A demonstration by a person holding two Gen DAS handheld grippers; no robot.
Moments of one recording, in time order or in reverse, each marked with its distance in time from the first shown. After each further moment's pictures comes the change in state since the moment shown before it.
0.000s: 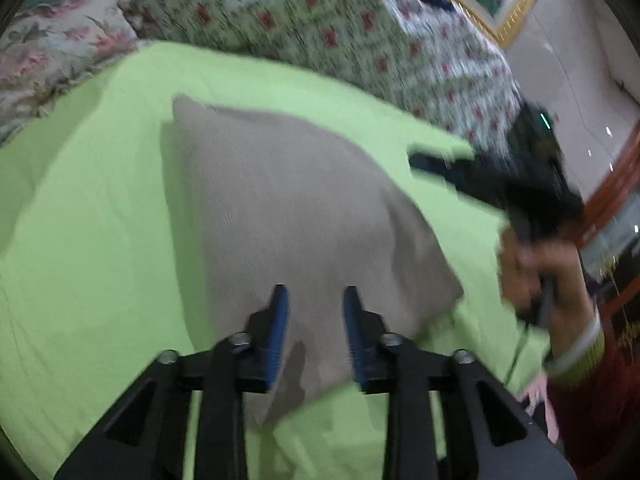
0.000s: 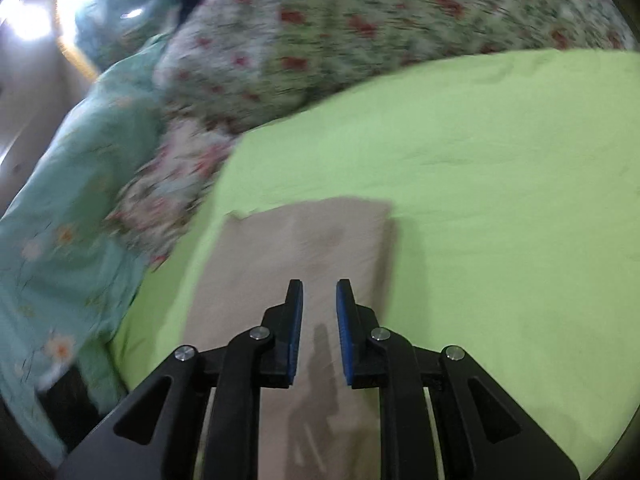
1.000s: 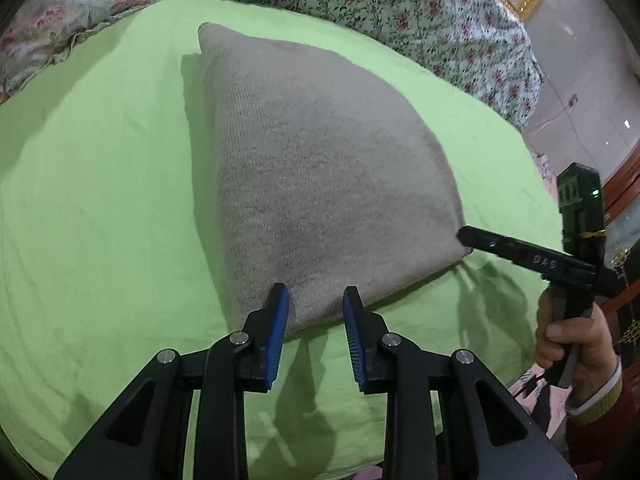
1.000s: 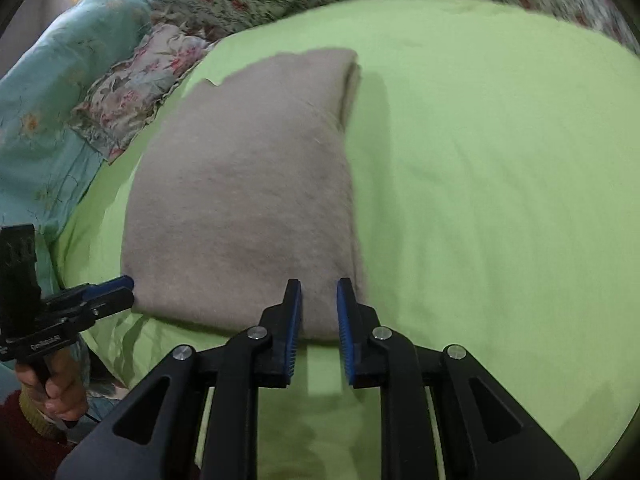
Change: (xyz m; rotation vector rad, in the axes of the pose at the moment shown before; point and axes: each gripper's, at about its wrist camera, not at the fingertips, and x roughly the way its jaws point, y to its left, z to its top) left arm 0.007 0.006 -0.064 -0.002 0.142 0.058; right arm -0.023 -0.007 -0.131 -0.029 0.152 -0.244
